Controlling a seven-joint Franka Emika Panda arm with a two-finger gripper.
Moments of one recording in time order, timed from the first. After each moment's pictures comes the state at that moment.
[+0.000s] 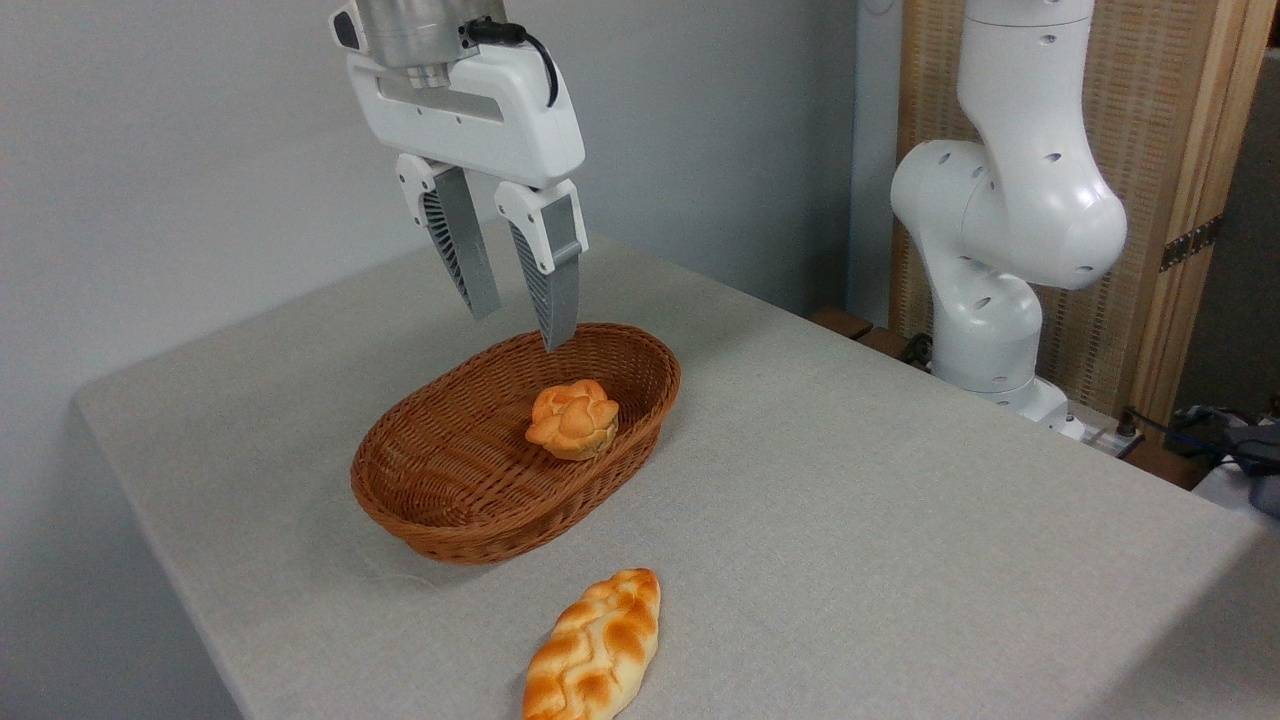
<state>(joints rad) -0.12 -0.03 -0.02 -1.62 0.01 1.56 0.53</state>
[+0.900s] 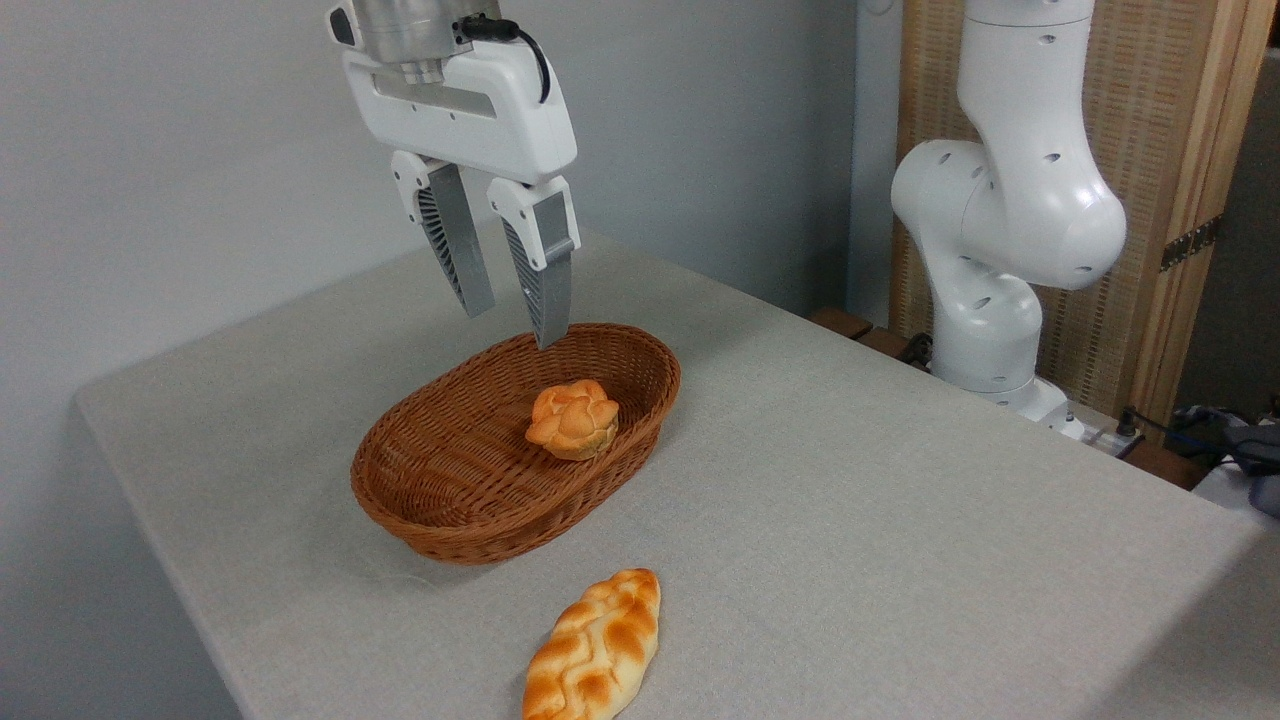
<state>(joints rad) -0.13 -0.03 -0.02 -1.62 0.01 1.57 0.53</state>
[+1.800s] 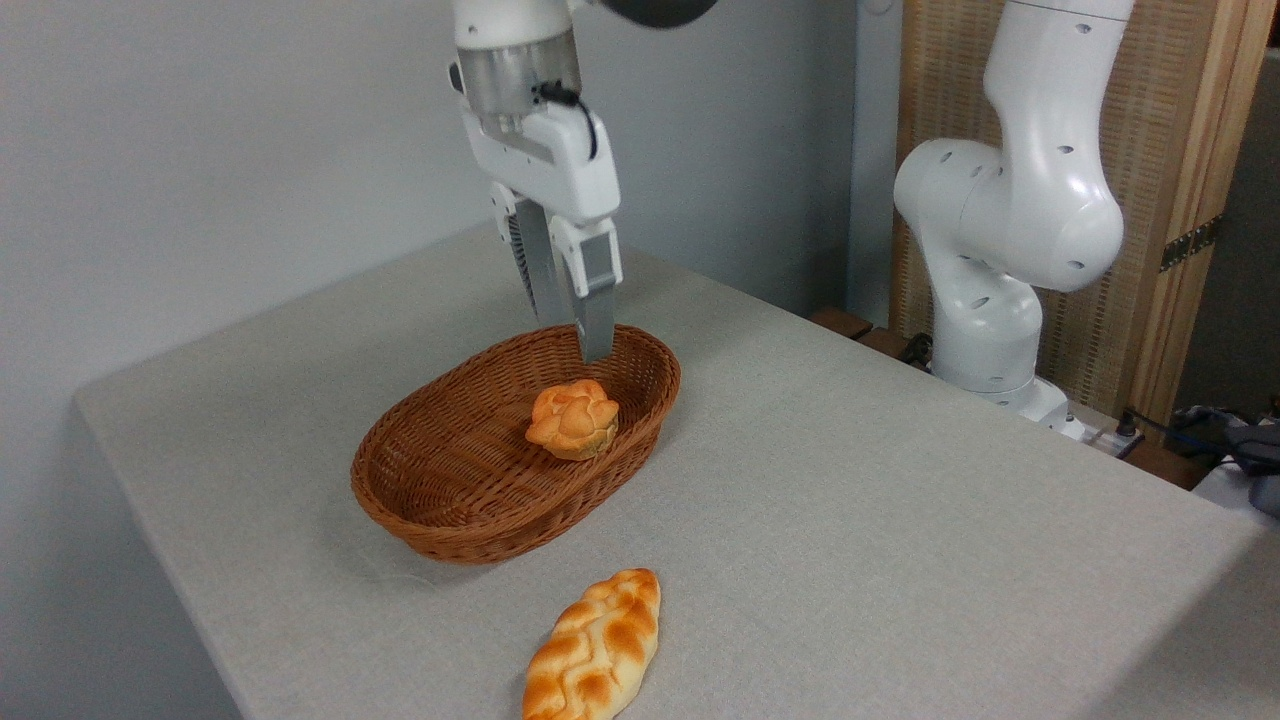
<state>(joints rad) -0.19 -0.29 -0.11 -2.11 0.02 1.83 0.64</state>
